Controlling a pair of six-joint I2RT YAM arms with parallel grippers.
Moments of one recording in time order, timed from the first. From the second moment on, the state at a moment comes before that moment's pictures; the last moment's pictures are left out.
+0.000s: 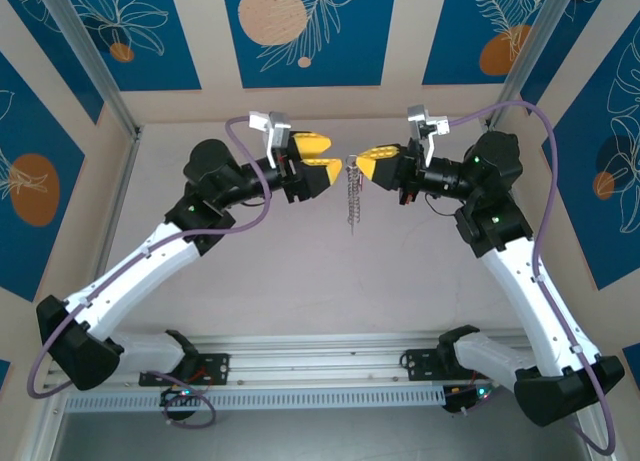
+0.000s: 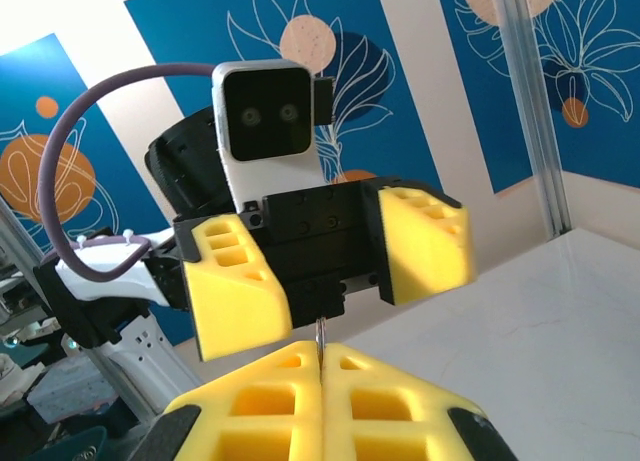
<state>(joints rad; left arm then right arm) -0.69 1.28 1.25 0.24 0.60 -0.43 0.32 1.05 1.22 -0.02 -1.01 0.51</state>
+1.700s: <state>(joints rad) -0.67 1.38 1.27 0.41 0.79 -0.58 0.34 1.11 1.22 0.01 -1.05 0.52</state>
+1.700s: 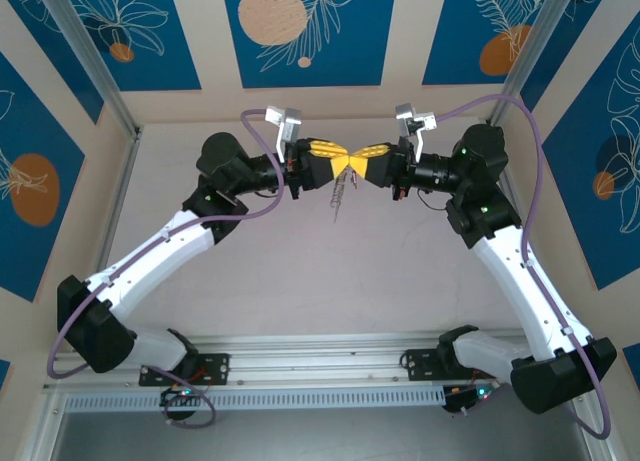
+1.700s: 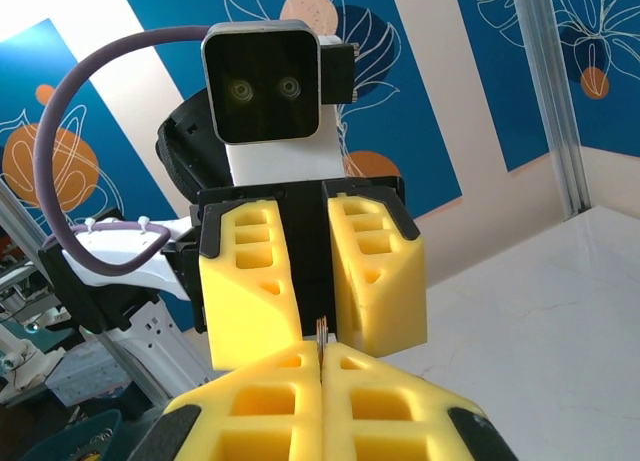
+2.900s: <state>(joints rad) -0.68 1.31 1.20 0.43 0.66 -0.58 0.26 0.99 1.01 0.12 -0.94 0.65</state>
